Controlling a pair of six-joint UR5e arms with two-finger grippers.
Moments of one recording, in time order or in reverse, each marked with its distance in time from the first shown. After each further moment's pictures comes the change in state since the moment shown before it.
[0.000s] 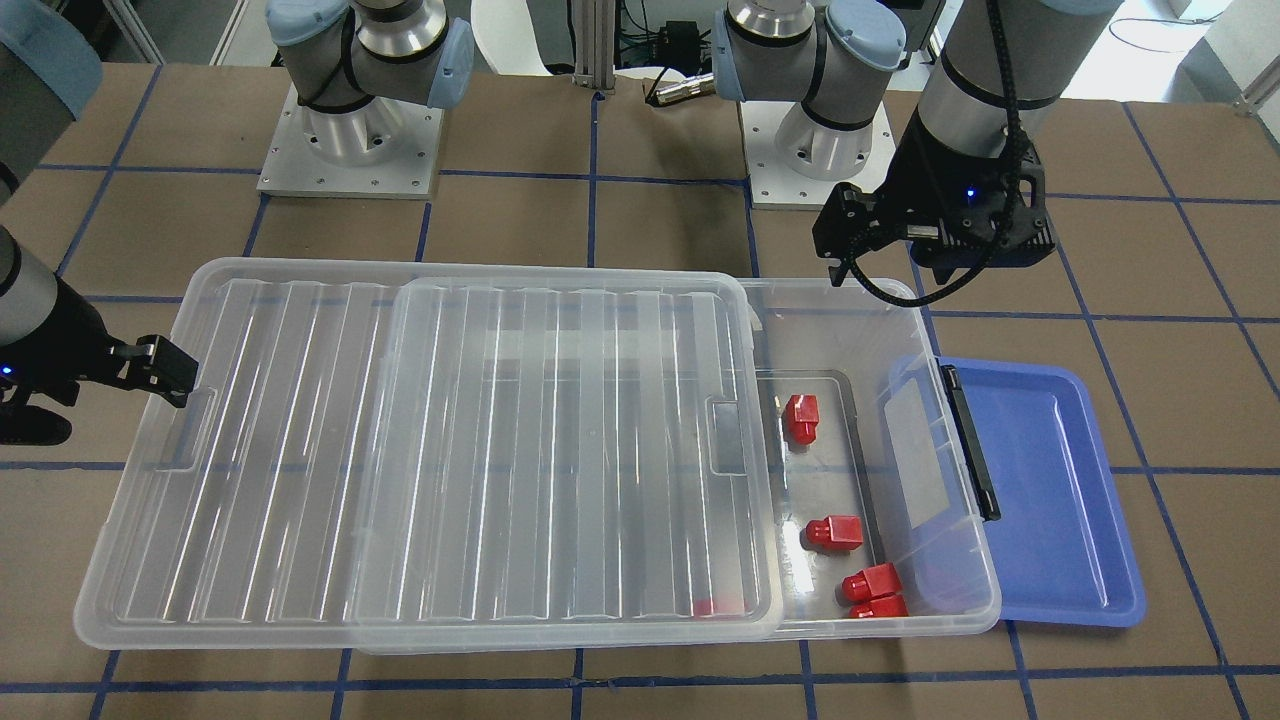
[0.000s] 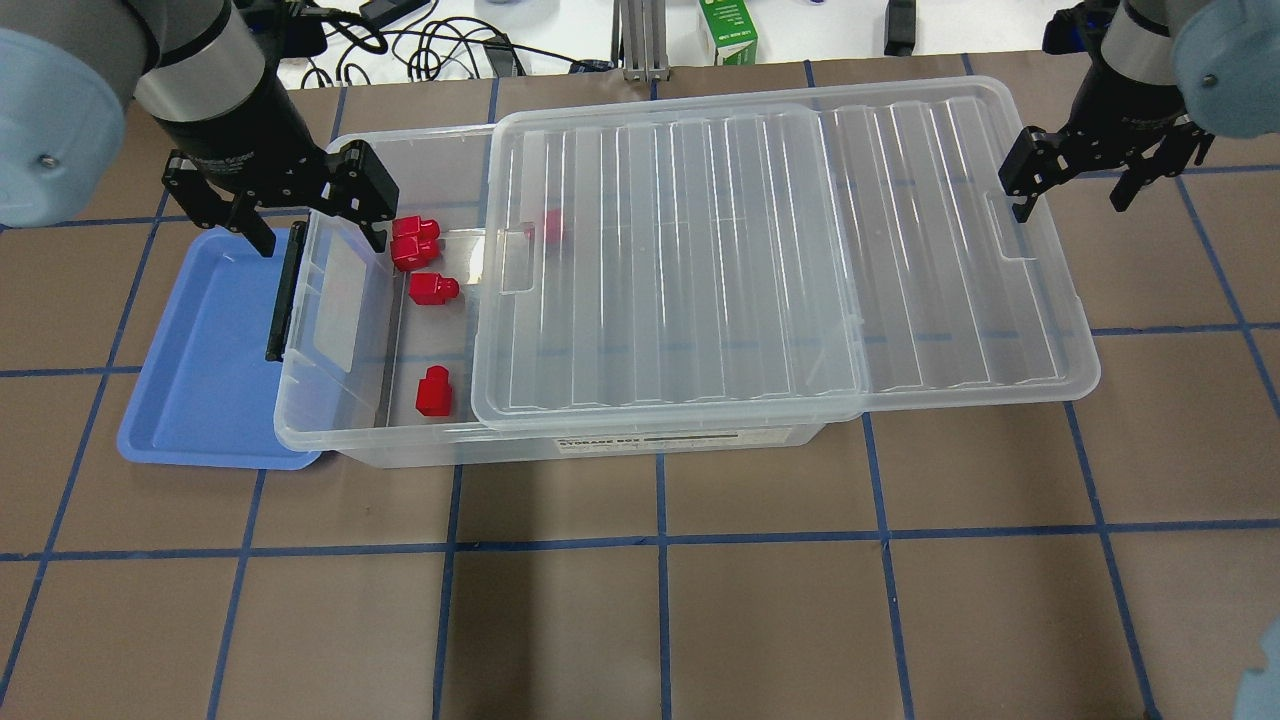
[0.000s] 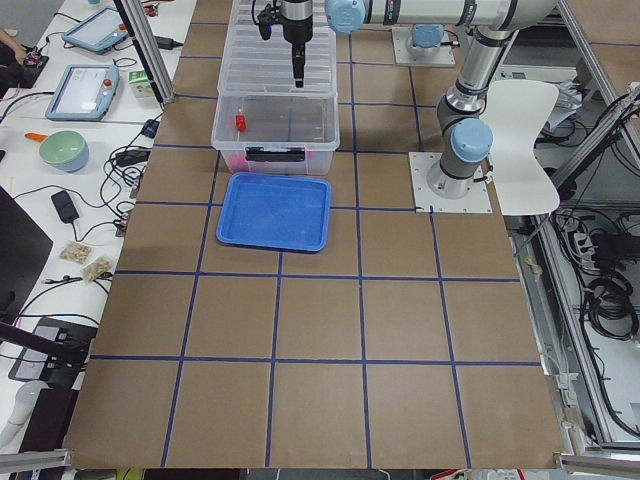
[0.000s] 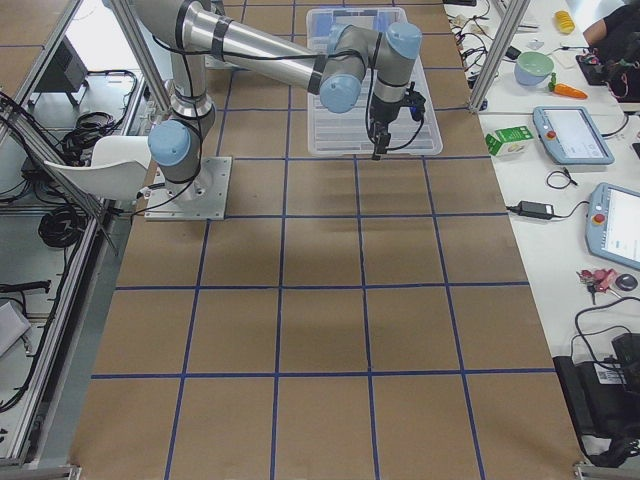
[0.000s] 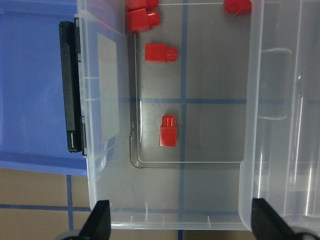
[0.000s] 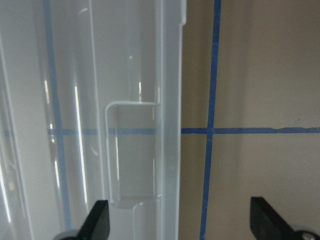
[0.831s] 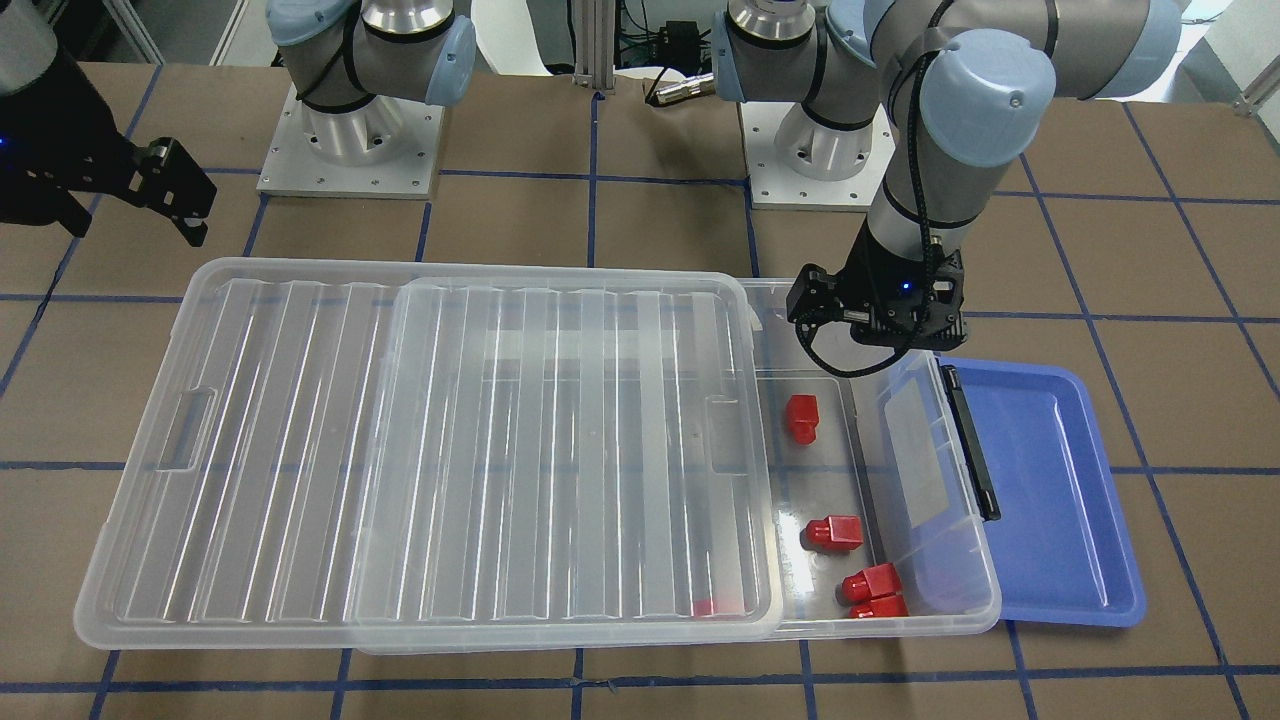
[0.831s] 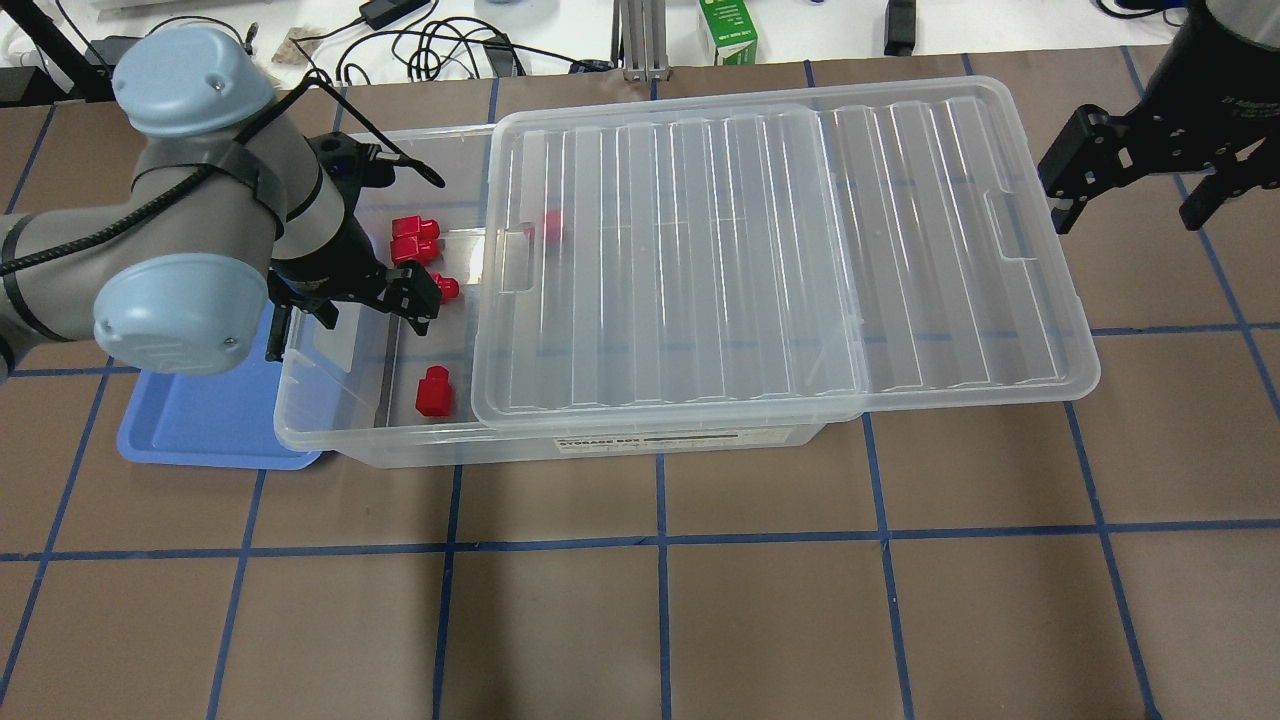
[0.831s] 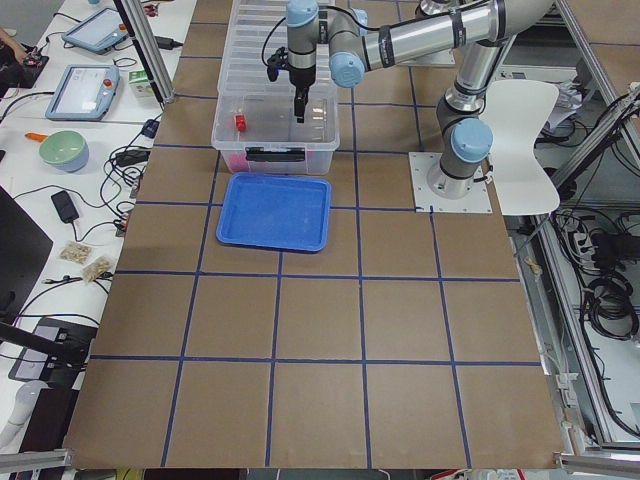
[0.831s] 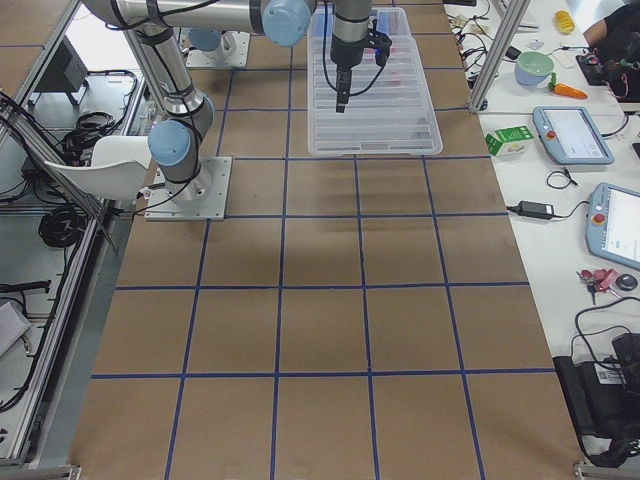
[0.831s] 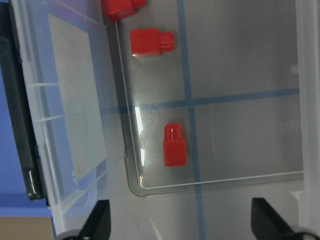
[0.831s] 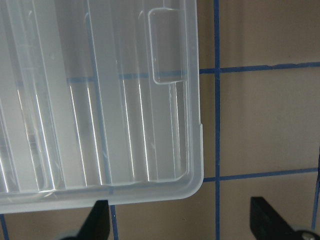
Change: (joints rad) left arm 0.007 -0.020 -0.320 0.373 -0.001 0.135; right arm 0.027 -0.256 -0.004 0.254 0.016 0.106
